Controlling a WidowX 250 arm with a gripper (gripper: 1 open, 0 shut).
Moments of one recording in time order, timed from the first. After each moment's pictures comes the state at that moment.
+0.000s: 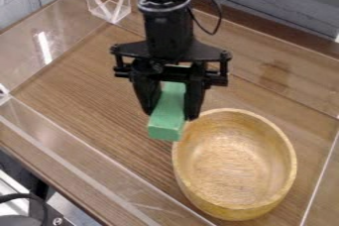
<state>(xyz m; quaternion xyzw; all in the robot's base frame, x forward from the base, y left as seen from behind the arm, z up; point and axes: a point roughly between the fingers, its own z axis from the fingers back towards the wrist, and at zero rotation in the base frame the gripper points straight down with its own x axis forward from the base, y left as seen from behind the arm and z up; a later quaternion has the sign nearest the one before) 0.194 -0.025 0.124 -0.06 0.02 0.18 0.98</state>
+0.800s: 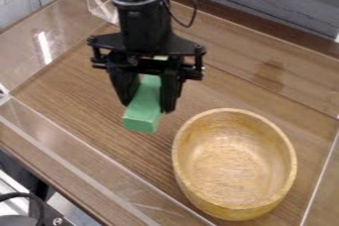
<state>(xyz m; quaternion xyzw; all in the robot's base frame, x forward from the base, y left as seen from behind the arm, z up) 0.188 -0.004 0.127 -0.04 0.01 0.17 0.98</state>
